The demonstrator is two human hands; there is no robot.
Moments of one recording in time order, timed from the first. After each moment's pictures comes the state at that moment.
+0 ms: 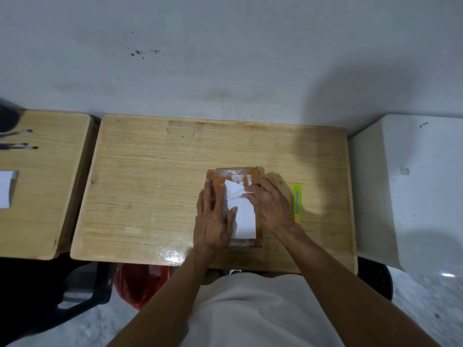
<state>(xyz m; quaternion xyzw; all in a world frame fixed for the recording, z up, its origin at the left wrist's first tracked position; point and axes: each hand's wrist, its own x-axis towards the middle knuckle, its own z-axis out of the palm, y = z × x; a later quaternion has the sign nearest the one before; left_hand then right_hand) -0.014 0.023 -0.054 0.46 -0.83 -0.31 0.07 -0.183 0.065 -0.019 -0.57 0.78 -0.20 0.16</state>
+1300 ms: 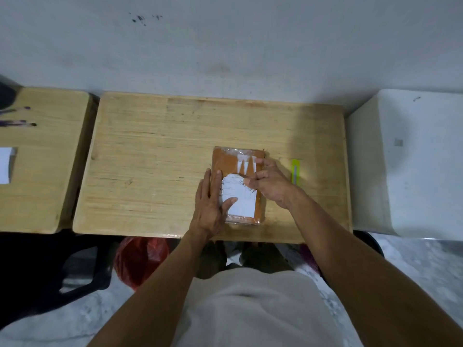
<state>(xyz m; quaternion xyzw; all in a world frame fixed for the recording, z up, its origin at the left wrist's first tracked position) 0.019 0.046 -0.059 0.42 -0.82 -0.38 0.09 -0.182 0.077 -0.023 -0.22 0.74 -0.32 0.55</state>
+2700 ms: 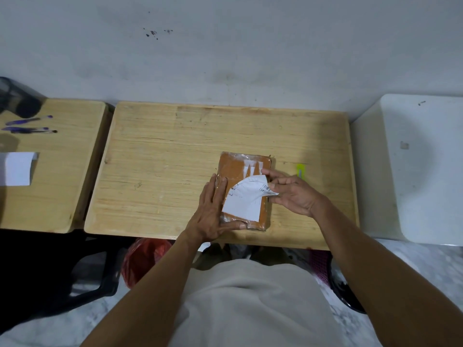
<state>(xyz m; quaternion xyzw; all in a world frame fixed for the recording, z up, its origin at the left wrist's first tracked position) 0.042 0.038 -0.069 0.34 -0.87 -0.36 0.00 -0.214 0.117 -0.025 -0.11 0.52 -0.48 0.69</state>
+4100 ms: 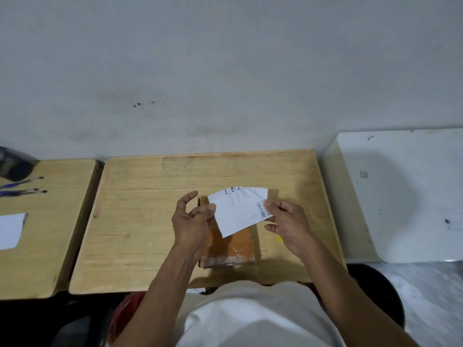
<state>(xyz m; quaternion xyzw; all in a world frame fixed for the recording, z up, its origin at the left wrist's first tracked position) -0.025 0.013 0.062 0.55 -0.33 -0.70 0.31 -0.201 0.131 0.051 -0.07 0.67 -0.55 0.49</state>
